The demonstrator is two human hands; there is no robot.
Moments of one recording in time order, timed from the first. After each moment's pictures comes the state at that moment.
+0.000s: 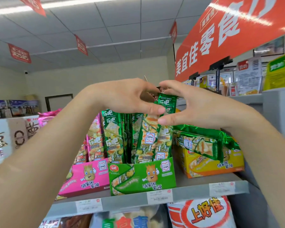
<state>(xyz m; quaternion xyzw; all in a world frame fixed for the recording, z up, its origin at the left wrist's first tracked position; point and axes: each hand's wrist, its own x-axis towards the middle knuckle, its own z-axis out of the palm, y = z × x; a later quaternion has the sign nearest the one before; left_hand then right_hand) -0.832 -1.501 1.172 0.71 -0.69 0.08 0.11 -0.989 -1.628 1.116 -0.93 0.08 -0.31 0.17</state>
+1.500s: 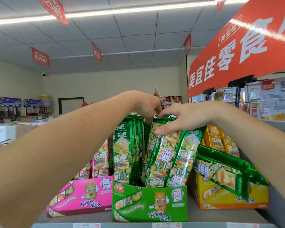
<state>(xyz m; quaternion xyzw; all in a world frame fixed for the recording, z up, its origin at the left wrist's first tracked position) -0.772 -1.597 1.198 0.81 -0.56 0.12 -0.06 -0.917 -1.661 1.166 -0.99 0.14 -0.08 0.01</state>
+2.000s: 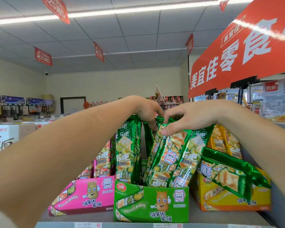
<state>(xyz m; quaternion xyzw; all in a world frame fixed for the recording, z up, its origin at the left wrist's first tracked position) -0.763 -1.598 1.190 0.83 -0.55 0.07 -0.05 -0.924 -1.662 1.170 -0.99 0.13 -0.09 0.02</state>
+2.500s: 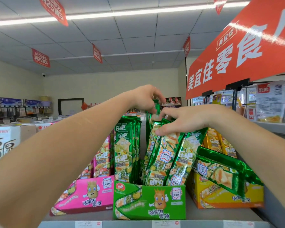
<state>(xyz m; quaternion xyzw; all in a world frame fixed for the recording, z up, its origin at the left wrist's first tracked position) -0.773 -1.578 1.203 0.77 -0.59 0.13 0.21 -0.919 -1.657 1.165 -0.99 0.16 -0.07 0.02</state>
